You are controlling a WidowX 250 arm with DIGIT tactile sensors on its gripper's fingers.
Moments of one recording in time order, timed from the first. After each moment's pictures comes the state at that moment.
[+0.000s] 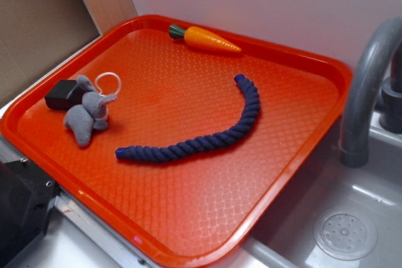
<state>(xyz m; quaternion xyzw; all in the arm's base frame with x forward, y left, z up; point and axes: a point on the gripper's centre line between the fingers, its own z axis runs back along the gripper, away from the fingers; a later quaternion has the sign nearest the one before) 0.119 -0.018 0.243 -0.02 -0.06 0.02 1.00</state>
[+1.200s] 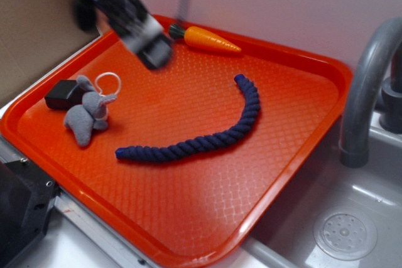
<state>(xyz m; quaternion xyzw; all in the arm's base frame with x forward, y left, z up) 0.209 -0.137 0.146 0.09 -0.14 -0.17 0.97</state>
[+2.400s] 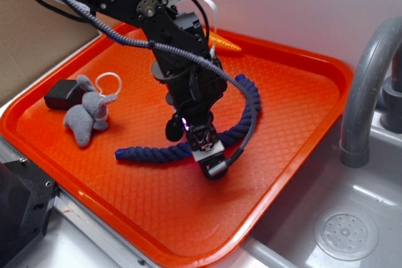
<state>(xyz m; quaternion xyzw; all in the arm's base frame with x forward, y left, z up) 0.222 -0.142 0.017 -0.04 -0.03 -0.24 0.97</state>
